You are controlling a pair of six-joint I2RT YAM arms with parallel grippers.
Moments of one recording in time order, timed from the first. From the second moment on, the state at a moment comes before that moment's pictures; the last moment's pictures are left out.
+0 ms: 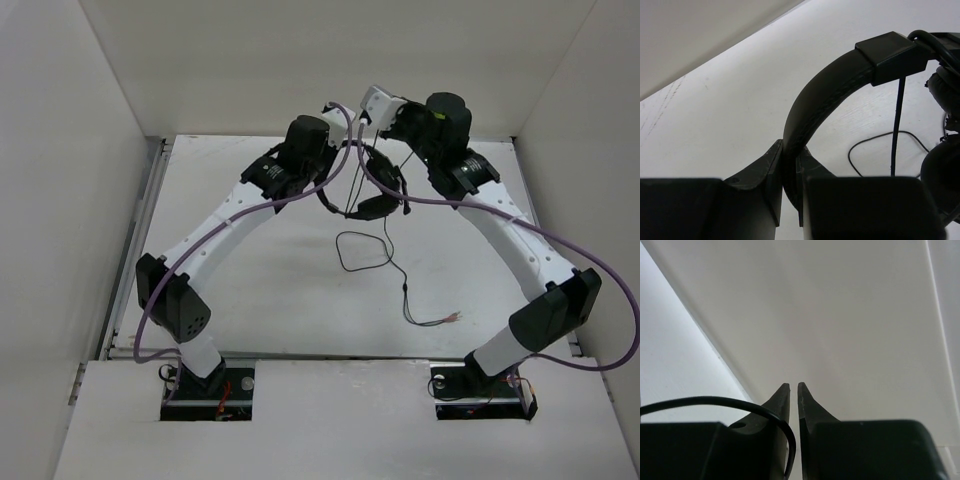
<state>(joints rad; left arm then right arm) -0.66 1.69 1.73 -0.54 -0.25 0.09 0.48 1.56 1.65 -0.17 0.11 -1.04</state>
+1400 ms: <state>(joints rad) -0.69 1.60 1.95 -0.64 0.08 -0.01 0.28 1.67 1.63 -0.21 -0.39 -0.31</state>
